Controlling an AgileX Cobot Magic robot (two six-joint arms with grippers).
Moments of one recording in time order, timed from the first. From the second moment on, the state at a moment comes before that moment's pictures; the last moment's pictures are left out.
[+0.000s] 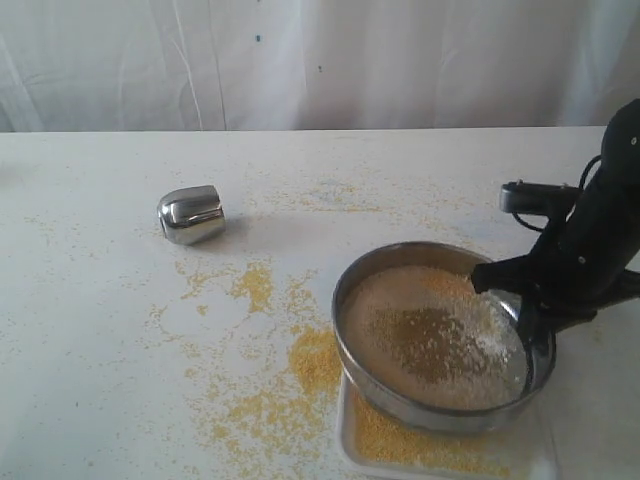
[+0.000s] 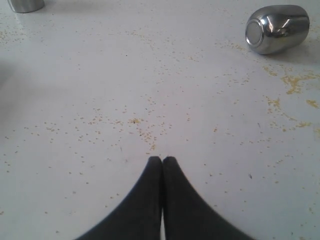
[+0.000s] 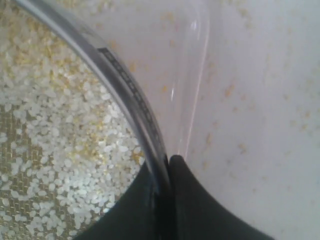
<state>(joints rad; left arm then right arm) 0.17 0.00 0.02 -0.06 0.45 0.01 0.12 1.74 -1.02 0.18 0.84 -0.06</state>
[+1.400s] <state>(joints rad) 0.17 0.00 0.02 -0.06 0.45 0.01 0.12 1.73 -1.03 0.21 0.69 -0.07</state>
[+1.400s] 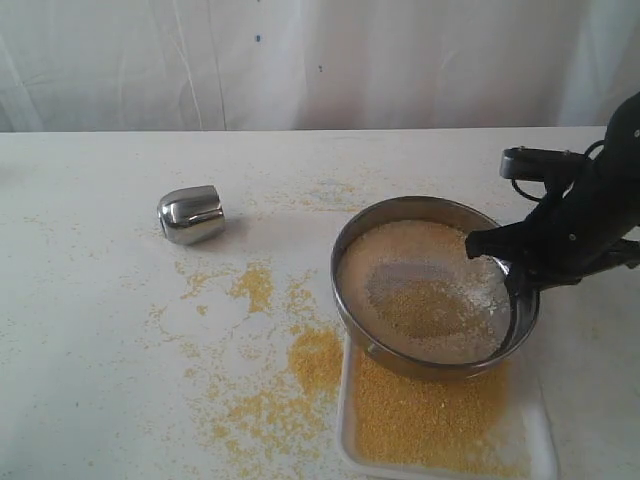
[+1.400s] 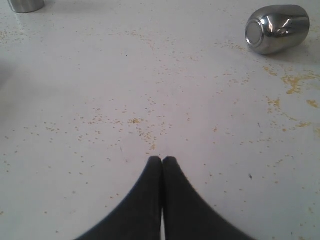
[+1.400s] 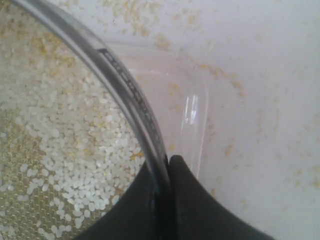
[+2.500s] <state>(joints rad) 0.17 0.00 0.02 -0.06 0.45 0.01 0.12 1.72 -1.04 0.09 0.74 0.03</state>
